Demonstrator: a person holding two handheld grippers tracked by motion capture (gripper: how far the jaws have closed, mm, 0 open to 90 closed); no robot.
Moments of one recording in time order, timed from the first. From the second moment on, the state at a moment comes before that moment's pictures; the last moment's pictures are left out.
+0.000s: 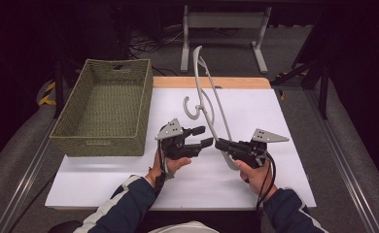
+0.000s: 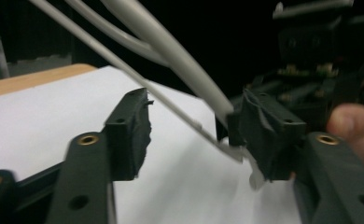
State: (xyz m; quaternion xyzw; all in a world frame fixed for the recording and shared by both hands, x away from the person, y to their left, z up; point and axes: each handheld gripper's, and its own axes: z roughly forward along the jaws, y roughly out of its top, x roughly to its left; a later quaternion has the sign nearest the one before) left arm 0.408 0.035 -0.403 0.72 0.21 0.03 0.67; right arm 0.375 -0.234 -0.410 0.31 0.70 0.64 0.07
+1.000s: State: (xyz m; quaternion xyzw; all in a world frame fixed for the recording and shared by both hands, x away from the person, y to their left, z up) left arm 0.404 0.039 -0.386 0.71 0.20 0.04 0.68; right arm 0.368 -0.225 -0.409 0.28 0.72 0.62 0.10
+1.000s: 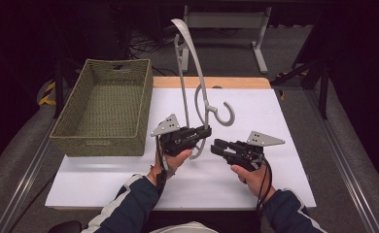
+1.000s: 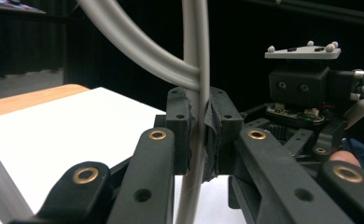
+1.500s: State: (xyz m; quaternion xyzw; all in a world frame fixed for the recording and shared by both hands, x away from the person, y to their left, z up) left arm 0.406 0.040 -0.368 0.74 0.21 0.11 0.62; right arm 0.355 -0.263 -0.417 0.31 0.76 0.54 0.19
